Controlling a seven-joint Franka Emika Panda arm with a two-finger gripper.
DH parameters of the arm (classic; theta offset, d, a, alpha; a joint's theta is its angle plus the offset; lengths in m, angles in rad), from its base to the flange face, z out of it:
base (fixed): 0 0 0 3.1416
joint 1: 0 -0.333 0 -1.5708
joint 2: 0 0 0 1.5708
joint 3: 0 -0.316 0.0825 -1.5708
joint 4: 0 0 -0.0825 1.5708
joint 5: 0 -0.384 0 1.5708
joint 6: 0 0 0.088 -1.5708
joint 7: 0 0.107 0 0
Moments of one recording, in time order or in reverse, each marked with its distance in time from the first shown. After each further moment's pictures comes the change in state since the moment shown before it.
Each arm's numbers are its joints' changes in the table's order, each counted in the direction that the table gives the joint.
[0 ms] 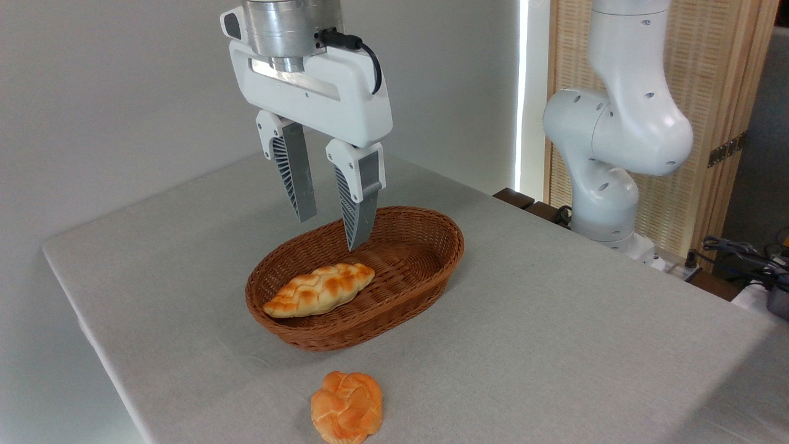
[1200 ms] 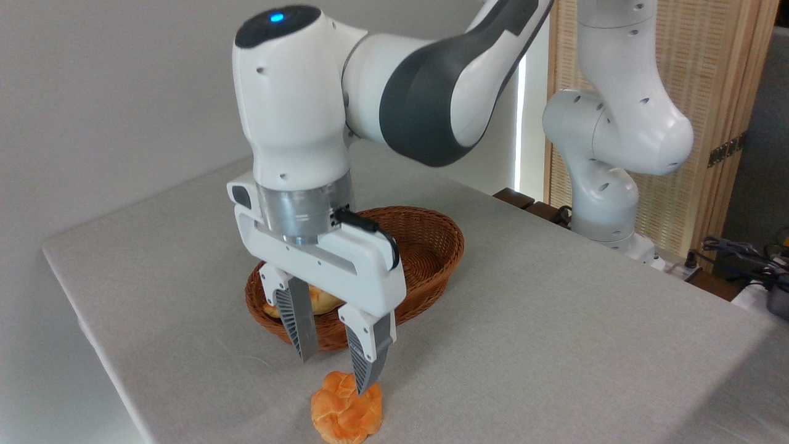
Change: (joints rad) arm -0.017 -0.179 -0.080 -0.145 -0.001 -0.357 0.001
